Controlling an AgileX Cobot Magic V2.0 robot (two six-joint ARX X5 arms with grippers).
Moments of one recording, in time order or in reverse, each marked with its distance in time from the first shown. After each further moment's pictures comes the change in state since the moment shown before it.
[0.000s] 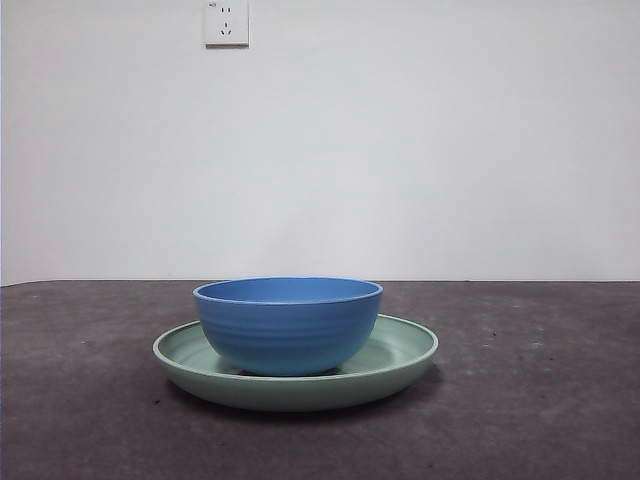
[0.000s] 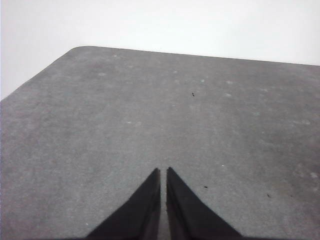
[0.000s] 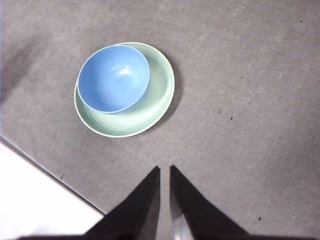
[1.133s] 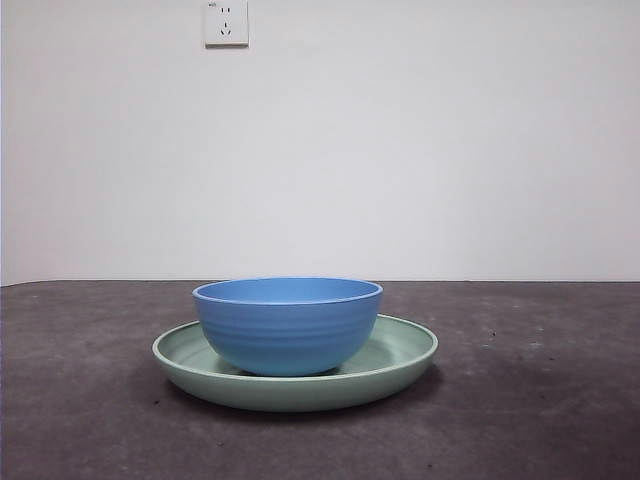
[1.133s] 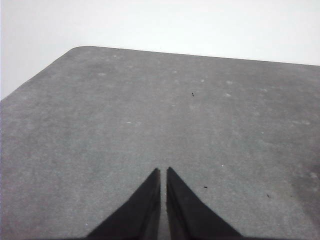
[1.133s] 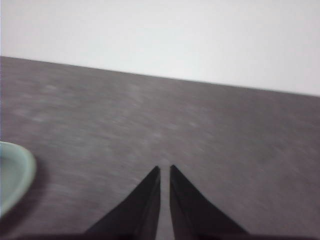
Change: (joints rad) left arm 0.000 0.000 0.000 0.000 0.000 0.000; right arm -0.365 -0.819 -1.221 1.146 0.054 -0.053
